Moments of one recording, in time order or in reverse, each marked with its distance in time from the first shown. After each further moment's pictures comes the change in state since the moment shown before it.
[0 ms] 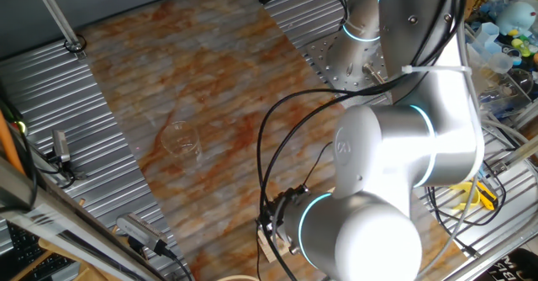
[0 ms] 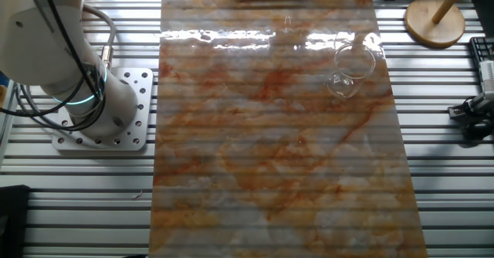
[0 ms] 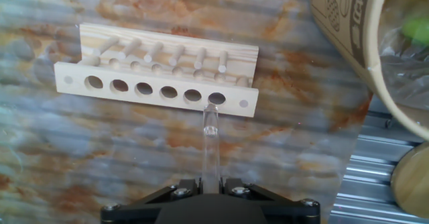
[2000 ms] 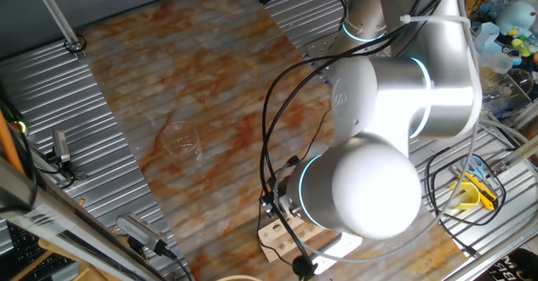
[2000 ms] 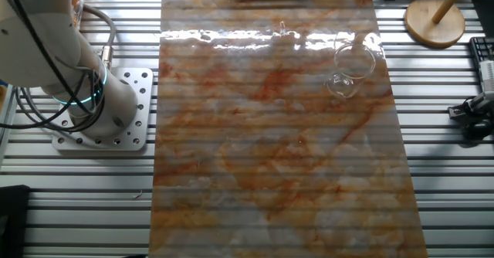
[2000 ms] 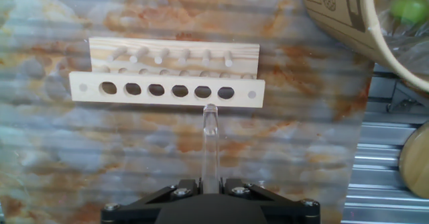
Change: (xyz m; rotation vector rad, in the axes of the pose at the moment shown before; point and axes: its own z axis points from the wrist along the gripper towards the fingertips) arm 0.019 0.019 -0.009 0.021 -0.097 0.087
